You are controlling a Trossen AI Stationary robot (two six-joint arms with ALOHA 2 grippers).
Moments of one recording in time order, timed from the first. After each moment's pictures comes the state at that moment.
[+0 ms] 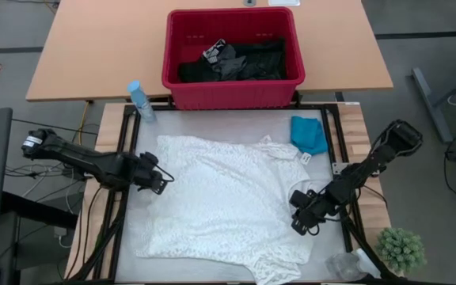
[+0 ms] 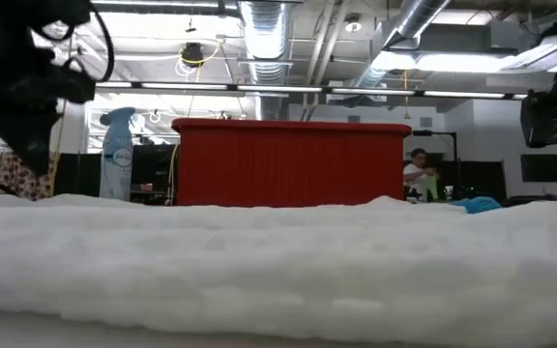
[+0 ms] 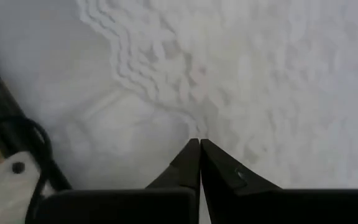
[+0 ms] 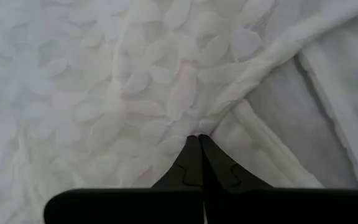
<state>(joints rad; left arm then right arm) -0.23 0.96 0.62 -1.04 -0.32 -1.22 0.67 1.37 0.48 -0.37 0.15 1.27</state>
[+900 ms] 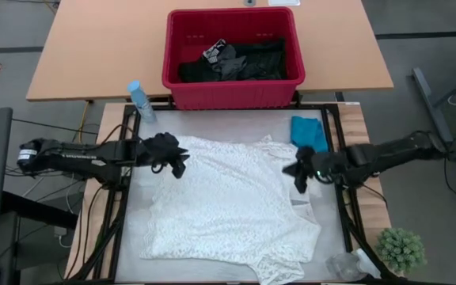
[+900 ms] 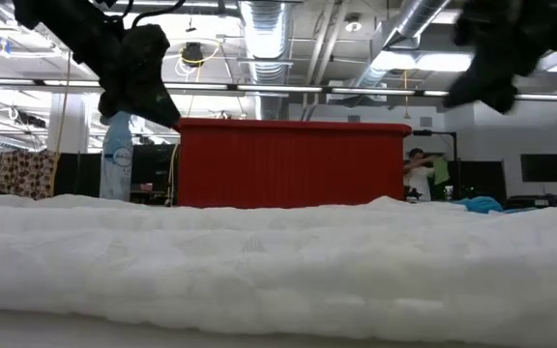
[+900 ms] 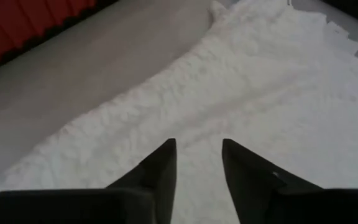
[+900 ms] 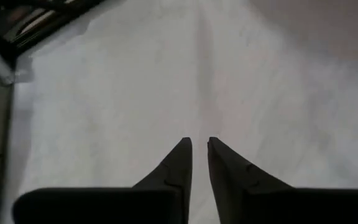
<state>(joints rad) 0.10 0.95 0.63 -0.33 -0.30 -0.47 0.15 0.77 0.60 -0.46 0.28 0.59</state>
